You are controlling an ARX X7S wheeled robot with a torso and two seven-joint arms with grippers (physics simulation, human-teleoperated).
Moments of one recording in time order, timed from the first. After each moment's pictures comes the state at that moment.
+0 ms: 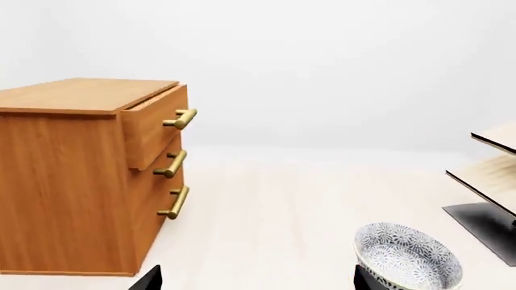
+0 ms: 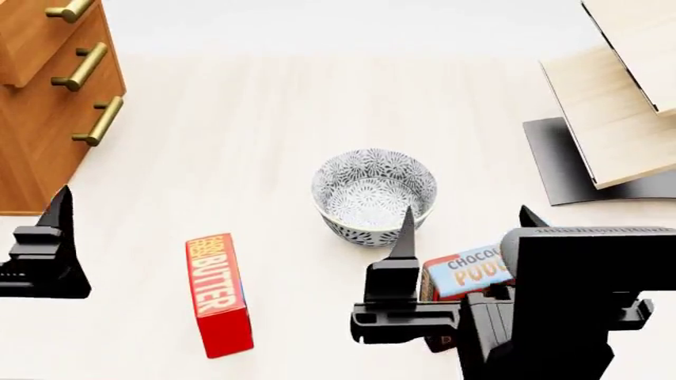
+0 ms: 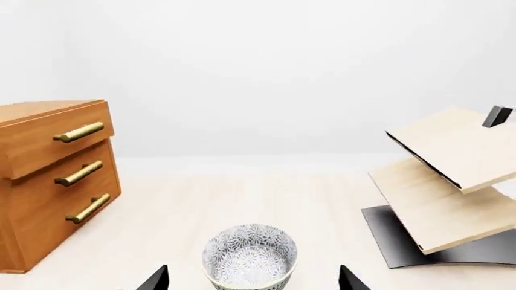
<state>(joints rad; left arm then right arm) -0.54 -0.29 -0.20 0.77 -0.71 -1.30 -0.36 0.48 0.23 0.15 -0.86 0.74 1.28 0.39</state>
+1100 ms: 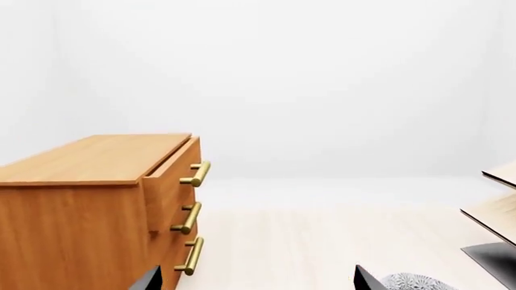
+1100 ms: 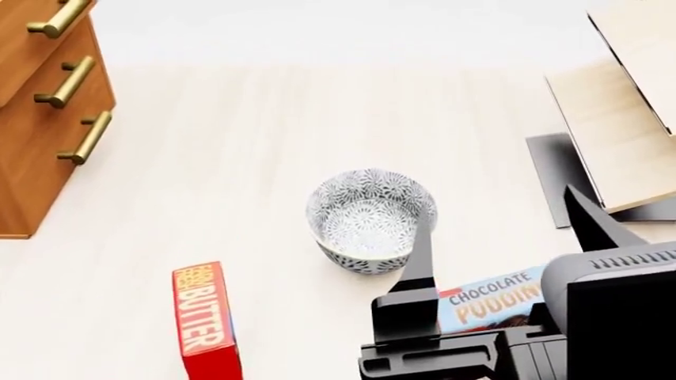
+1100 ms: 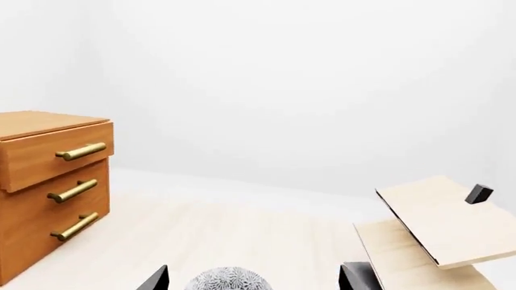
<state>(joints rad) -0.69 -0.52 -0.44 0.82 -1.49 -1.43 -0.83 0.68 0.50 0.31 -0.96 1.70 1.39 1.05</state>
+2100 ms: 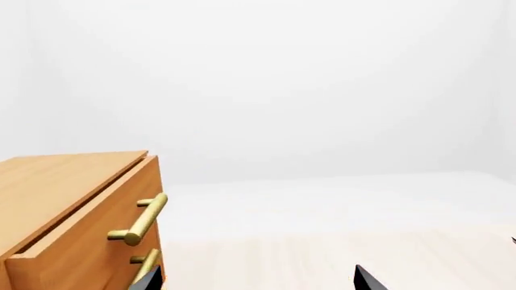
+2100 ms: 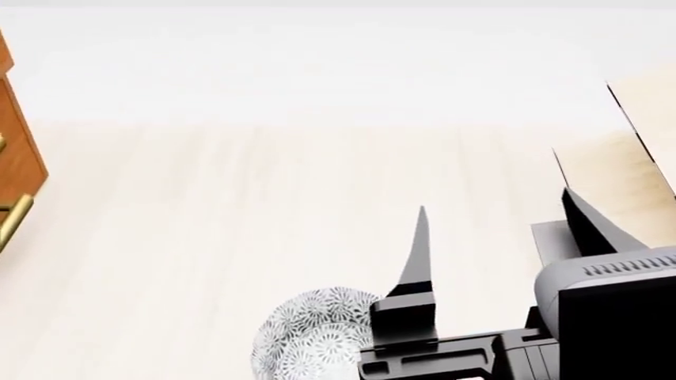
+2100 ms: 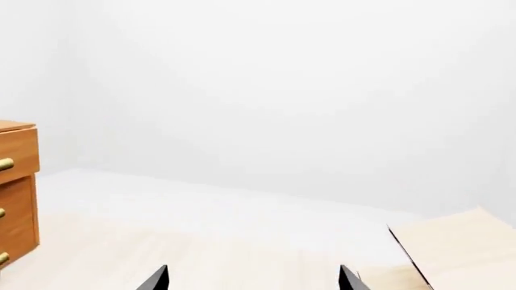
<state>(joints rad) -0.63 -0.60 -0.42 0.85 -1.53 -1.37 -0.83 0.65 0.51 0.29 -0.98 1.62 1.36 0.99</state>
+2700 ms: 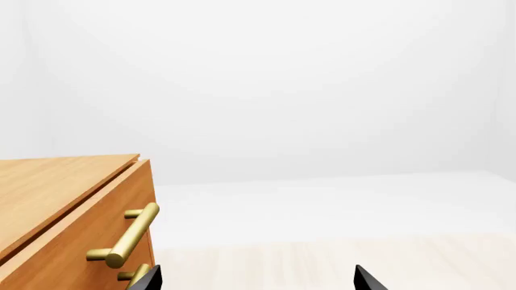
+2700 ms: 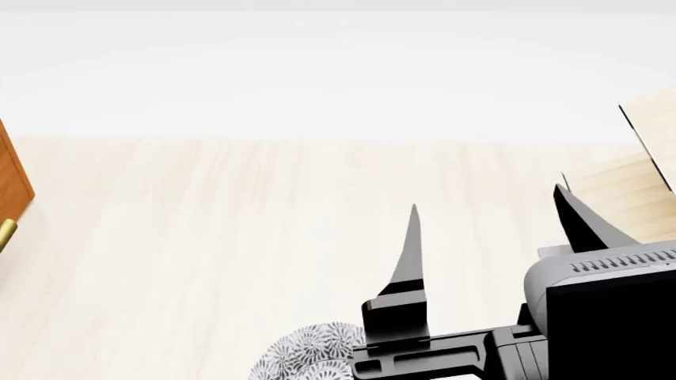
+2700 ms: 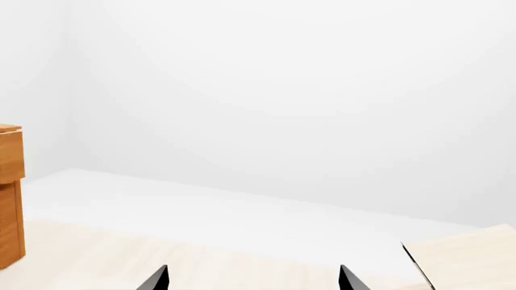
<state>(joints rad) -0.59 -0.61 -0.41 0.85 -1.48 -1.33 -0.79 0.65 0.52 0.26 -0.98 1.59 1.34 0.97</state>
